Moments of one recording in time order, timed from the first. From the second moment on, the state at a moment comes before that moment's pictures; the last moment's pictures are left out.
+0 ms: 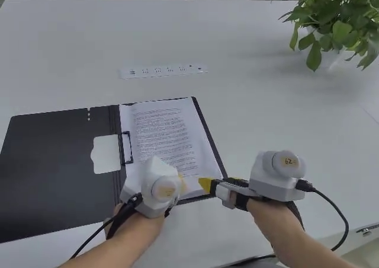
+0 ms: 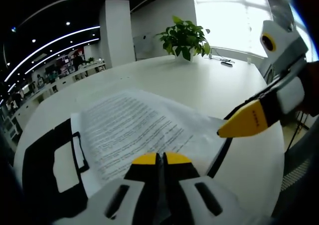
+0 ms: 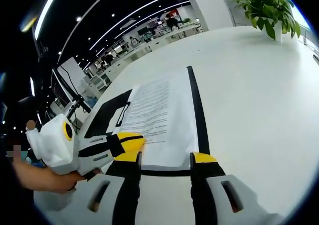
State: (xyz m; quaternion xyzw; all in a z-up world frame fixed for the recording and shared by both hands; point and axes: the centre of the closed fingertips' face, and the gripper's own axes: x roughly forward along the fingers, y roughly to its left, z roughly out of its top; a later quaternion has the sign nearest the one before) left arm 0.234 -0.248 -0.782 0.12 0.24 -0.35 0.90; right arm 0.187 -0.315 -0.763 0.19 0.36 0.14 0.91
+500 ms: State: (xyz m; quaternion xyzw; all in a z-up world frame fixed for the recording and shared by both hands) left arm 0.234 -0.248 -0.782 0.11 0.24 -0.35 0.90; right arm 0.188 -0.325 -0.773 0.19 0.37 0.11 0.90
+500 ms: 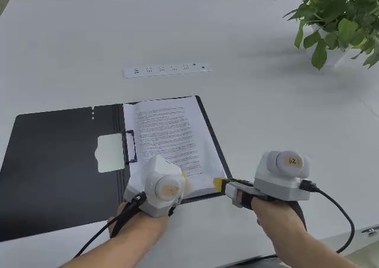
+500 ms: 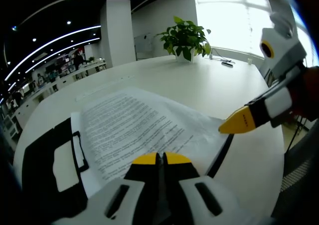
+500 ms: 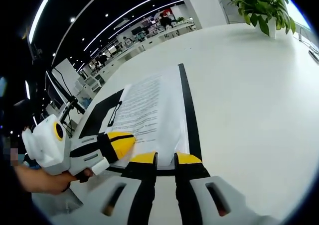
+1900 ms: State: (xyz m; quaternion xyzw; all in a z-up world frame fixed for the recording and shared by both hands) left arm 0.211 -0.166 -0.718 0.06 0.23 -0.33 0.91; right arm 0.191 -0.269 -0.660 0.24 0.22 0.17 0.93
